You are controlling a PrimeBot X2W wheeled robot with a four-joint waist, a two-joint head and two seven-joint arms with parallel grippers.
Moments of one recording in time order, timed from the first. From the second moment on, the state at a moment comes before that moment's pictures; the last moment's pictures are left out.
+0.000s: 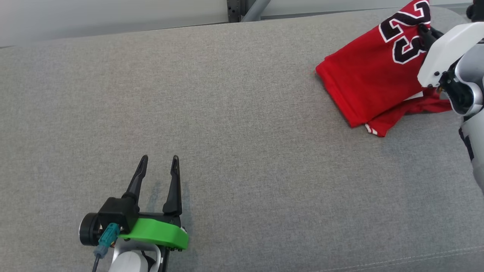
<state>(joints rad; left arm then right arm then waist) -0.12 0.05 -0.22 0.19 -0.26 -0.02 -0.26 -0.91 -0.37 0.14 0.68 0.47 0.13 0.31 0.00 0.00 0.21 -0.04</state>
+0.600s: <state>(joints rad) -0.13 0.06 -0.23 0.19 -0.24 -0.03 -0.26 -0.98 -0.49 0.08 0.77 0.38 0.13 0.30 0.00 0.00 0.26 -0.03</state>
